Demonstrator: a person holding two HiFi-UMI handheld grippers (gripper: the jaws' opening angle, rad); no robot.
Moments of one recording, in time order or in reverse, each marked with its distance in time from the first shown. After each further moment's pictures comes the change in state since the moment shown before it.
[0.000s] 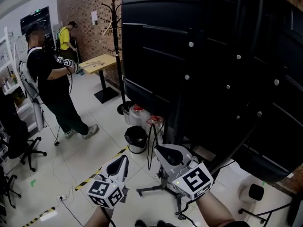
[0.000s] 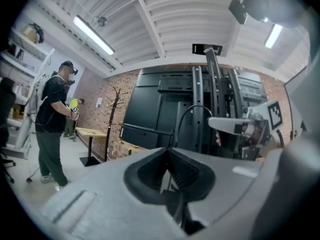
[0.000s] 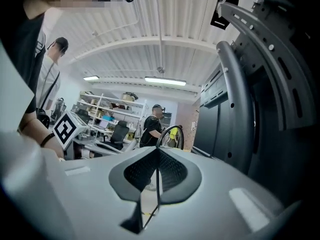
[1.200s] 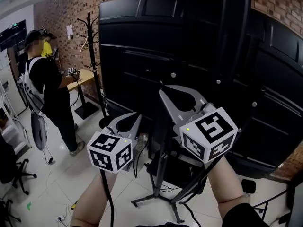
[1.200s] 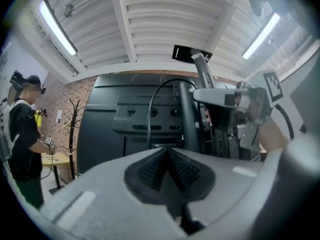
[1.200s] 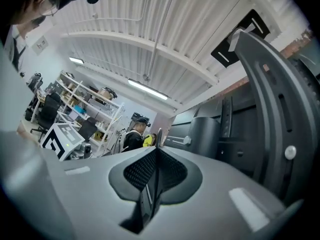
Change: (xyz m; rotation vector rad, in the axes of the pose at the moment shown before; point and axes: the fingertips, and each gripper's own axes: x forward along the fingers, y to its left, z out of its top) left arm 0.144 -0.077 0.208 0.145 -0.074 -0.336; right arm 0.017 -0.146 0.223 -0.186 -0.048 -0.326
